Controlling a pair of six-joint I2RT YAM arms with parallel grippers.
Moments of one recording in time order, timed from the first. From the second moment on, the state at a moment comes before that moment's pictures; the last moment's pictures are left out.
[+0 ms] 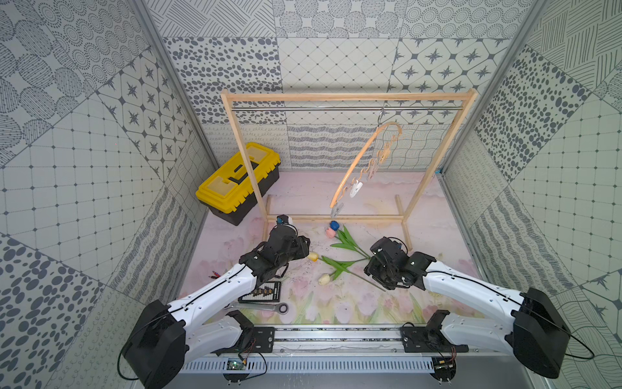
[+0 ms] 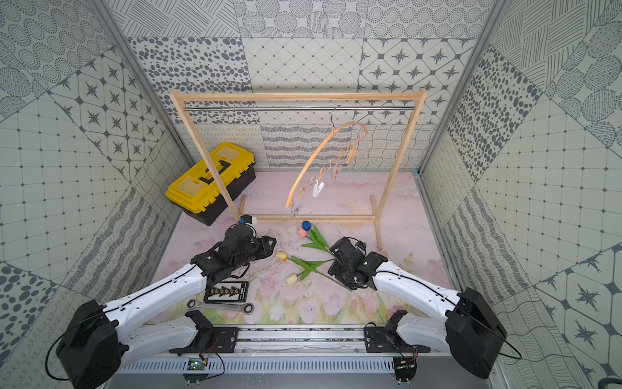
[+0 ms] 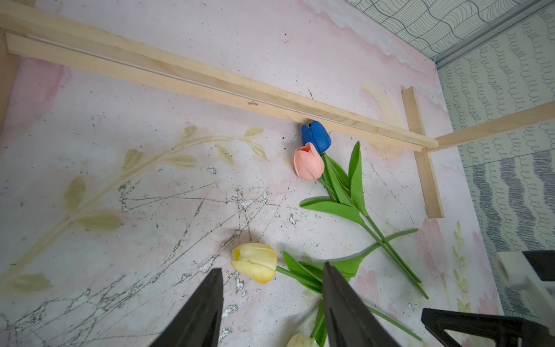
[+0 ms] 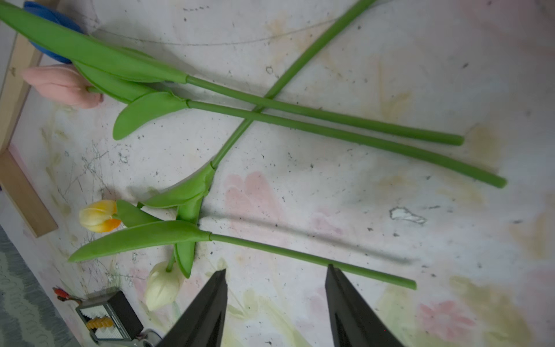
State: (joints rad) left arm -0.58 1.12 0.66 -0.22 -0.13 -0.71; right arm 0.81 1.22 0.68 -0.60 0.05 1.38
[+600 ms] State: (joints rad) left arm -0.59 1.10 0.73 -0.35 -0.14 -0.73; right arm 0.92 1.45 0.71 -0.34 0.11 1.95
